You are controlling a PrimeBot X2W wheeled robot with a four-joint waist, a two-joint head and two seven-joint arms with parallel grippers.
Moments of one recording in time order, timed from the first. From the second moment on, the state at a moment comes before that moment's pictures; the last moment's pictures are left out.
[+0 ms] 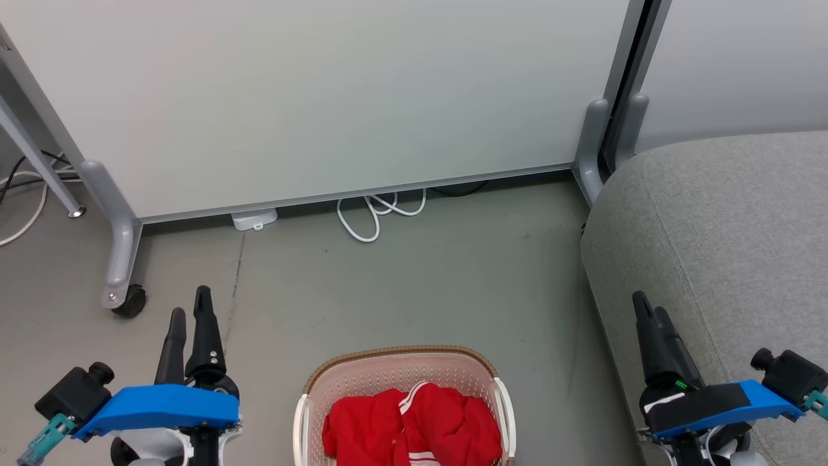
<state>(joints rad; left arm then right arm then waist) -0.07 0.04 0.03 0.17 -0.89 -0.11 -0.07 -0.08 -0.04 0.01 0.20 0.90 0.13 -0.07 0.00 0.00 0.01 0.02</state>
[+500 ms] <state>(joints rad) -0.07 0.04 -0.02 0.17 -0.64 -0.10 -0.12 -0.08 -0.04 0.05 0.21 0.67 0.13 -0.12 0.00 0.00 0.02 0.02</state>
